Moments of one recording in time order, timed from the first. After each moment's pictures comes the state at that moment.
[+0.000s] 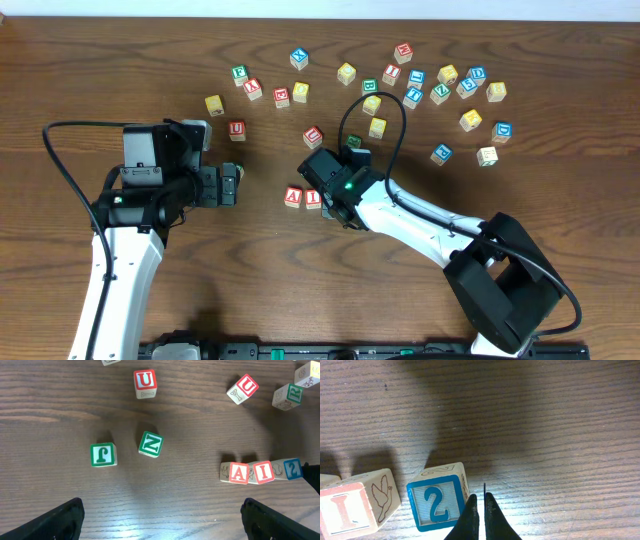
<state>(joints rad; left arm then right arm) 0.02 1.20 0.94 -0.74 0.21 0.04 0.79 1.88 1.18 -0.65 0.28 0.86</state>
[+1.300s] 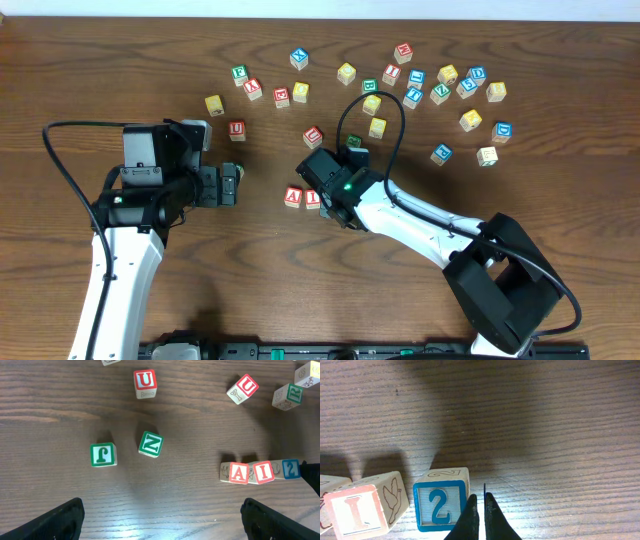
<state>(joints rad) 0.02 1.20 0.94 -0.74 0.21 0.04 0.79 1.88 1.18 -0.63 0.28 0.86</state>
